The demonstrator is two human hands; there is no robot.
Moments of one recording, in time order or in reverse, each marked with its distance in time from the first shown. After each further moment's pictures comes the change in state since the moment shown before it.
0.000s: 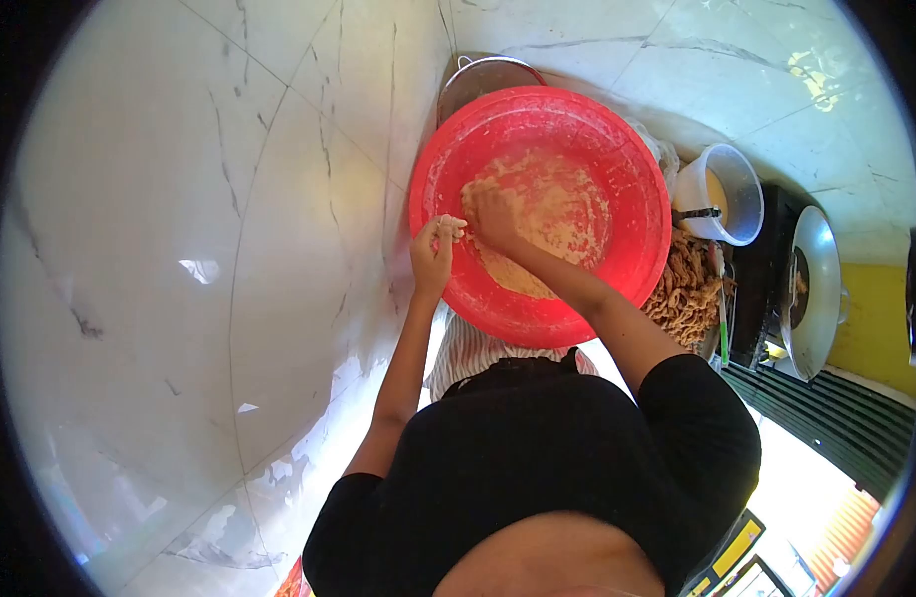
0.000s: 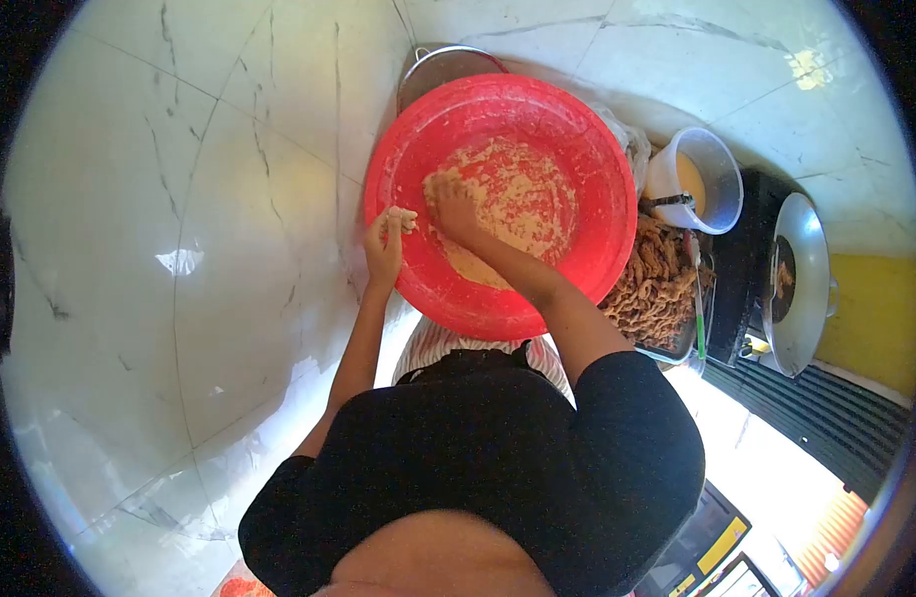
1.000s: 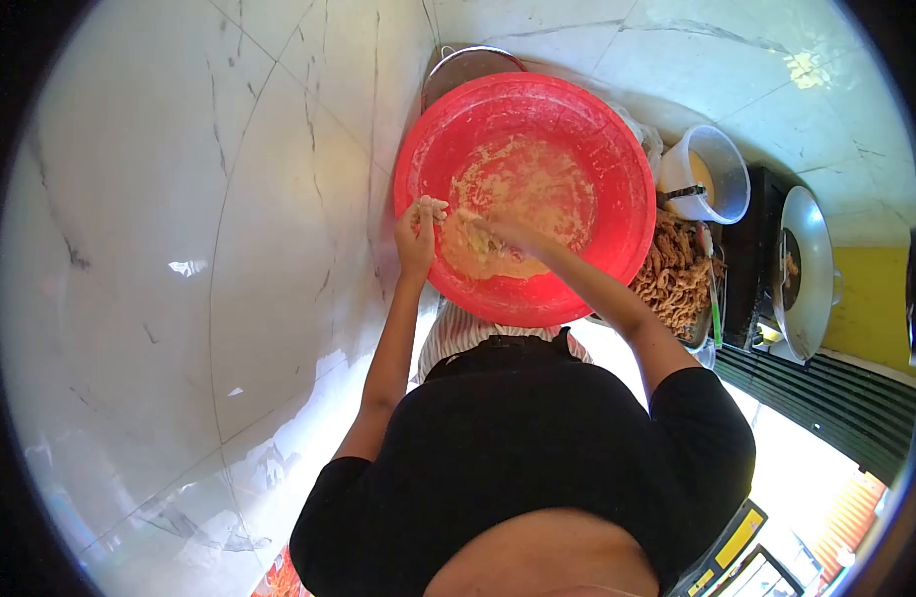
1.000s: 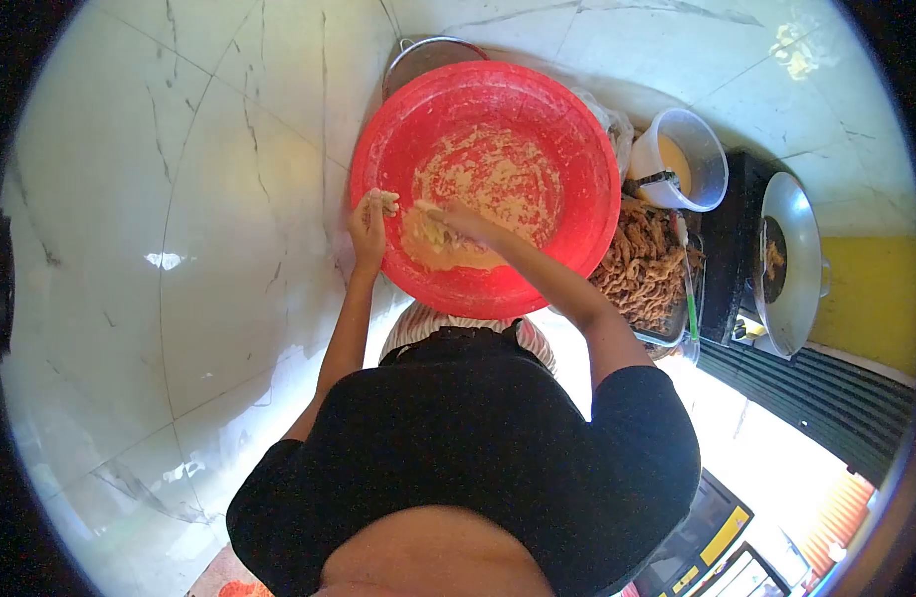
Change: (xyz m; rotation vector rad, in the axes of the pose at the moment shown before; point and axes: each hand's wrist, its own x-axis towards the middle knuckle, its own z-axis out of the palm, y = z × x) left_hand -0.002 0.004 0.000 -0.071 0.054 0.021; right_hand -0.035 -0.028 -0.148 1.032 -0.818 0.478
